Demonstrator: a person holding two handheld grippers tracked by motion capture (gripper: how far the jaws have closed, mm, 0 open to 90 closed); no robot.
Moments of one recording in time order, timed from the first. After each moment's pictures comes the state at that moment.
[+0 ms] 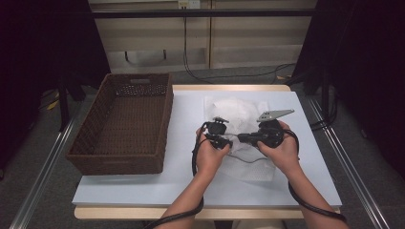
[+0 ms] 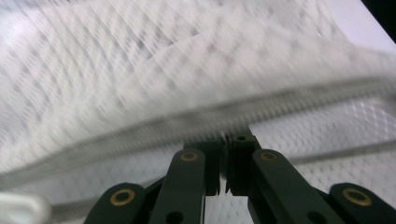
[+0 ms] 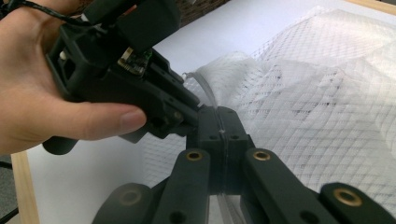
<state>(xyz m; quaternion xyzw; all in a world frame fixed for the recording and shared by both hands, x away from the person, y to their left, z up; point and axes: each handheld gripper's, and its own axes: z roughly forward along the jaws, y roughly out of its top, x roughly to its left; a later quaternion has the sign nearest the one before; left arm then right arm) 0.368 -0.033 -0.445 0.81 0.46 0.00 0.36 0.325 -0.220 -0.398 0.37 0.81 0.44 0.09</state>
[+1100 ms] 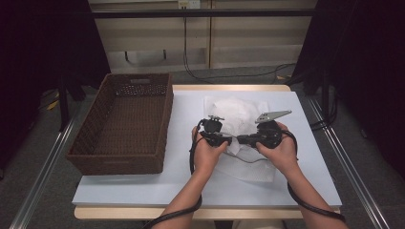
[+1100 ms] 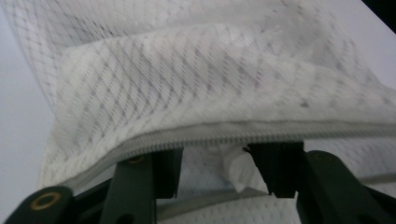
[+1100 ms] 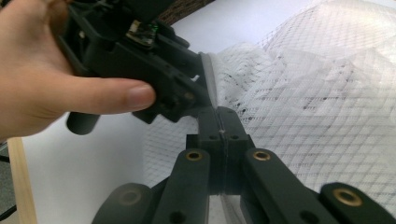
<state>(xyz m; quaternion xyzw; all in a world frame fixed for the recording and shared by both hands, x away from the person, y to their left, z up) 0.375 -0.021 -0.450 0.81 0.45 0.03 0.37 0.327 -0.218 -0.406 0.37 0.82 0.43 0.08</state>
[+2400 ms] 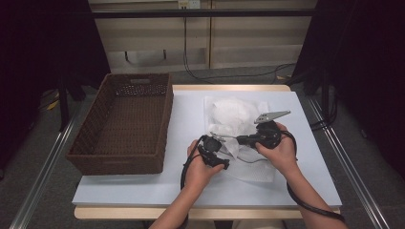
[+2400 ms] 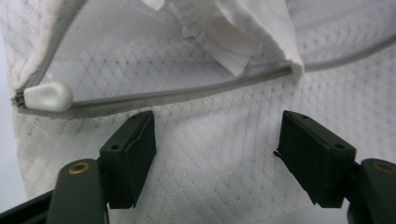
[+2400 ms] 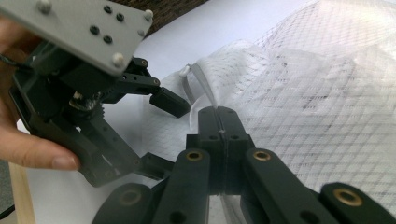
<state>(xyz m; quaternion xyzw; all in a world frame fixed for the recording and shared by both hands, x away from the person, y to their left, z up) 0.332 -0.012 -0.471 0.89 0.35 0.09 0.29 0.328 -0.217 -0.408 0.38 0.82 0.43 0.08</state>
